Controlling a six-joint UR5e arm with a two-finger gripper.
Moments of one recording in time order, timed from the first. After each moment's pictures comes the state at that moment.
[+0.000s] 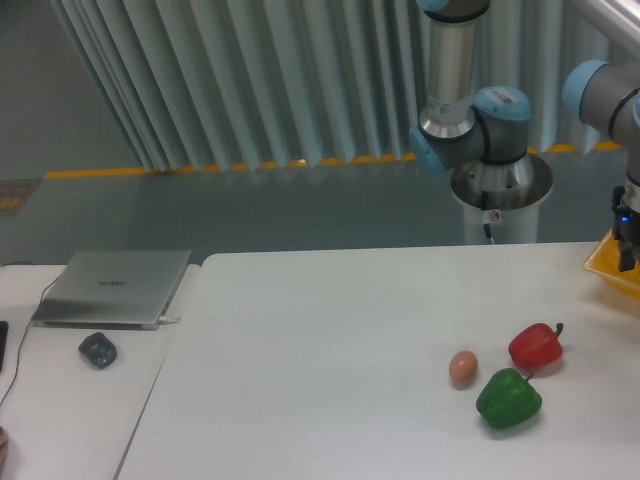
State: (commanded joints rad) arm 2.60 -1.79 -1.53 -1.34 1.57 1.84
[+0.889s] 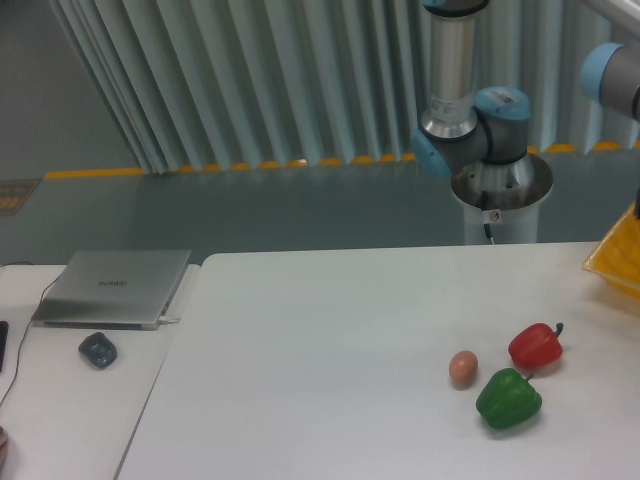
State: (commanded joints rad) arm 2.73 -1.69 -1.61 -1.31 1.73 1.85
